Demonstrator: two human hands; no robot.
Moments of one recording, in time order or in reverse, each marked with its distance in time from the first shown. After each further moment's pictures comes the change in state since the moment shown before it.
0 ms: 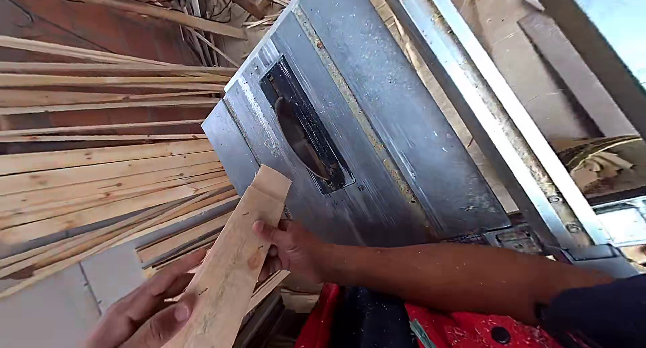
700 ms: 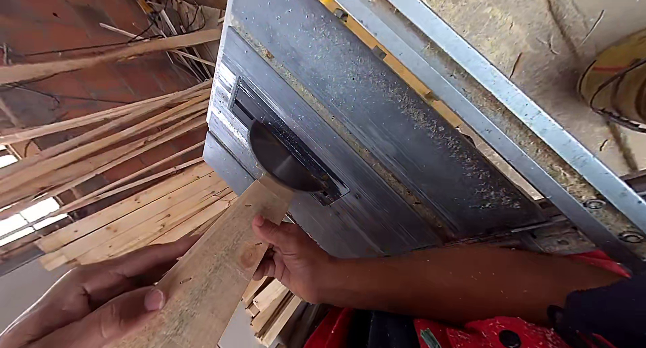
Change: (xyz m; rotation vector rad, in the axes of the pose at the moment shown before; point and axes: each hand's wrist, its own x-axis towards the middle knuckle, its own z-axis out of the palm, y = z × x) left_hand 0.116 0.167 -0.034 0.237 -0.248 -0.125; right_hand -0.008 -0.059 0.008 0.545 0.053 -0.170
